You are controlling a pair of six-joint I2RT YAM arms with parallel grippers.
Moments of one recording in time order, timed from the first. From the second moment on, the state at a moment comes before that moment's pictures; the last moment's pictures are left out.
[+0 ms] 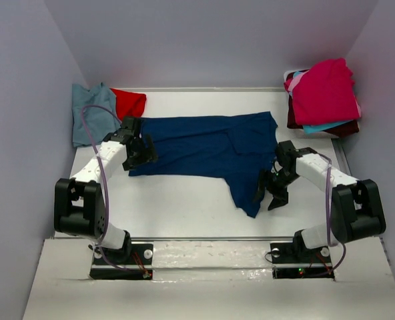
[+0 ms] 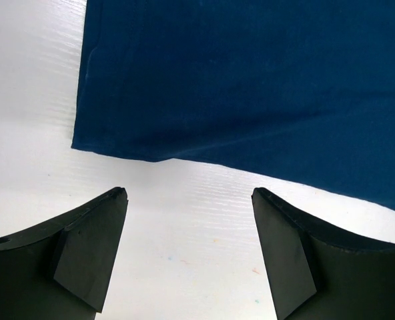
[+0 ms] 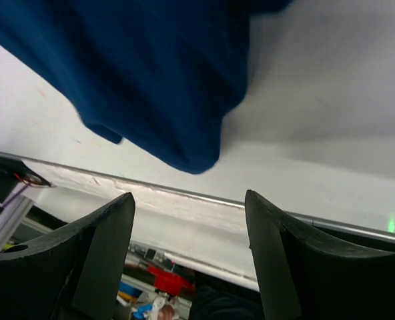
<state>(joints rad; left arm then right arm) -0.17 1.49 1.04 -0.67 -0.05 -0.49 0.20 1.45 0.88 -0.96 -0.41 0.49</state>
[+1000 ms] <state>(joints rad) -0.17 1.49 1.05 -0.67 -0.05 -0.47 0.24 1.45 0.70 -0.77 -0.48 0.58</state>
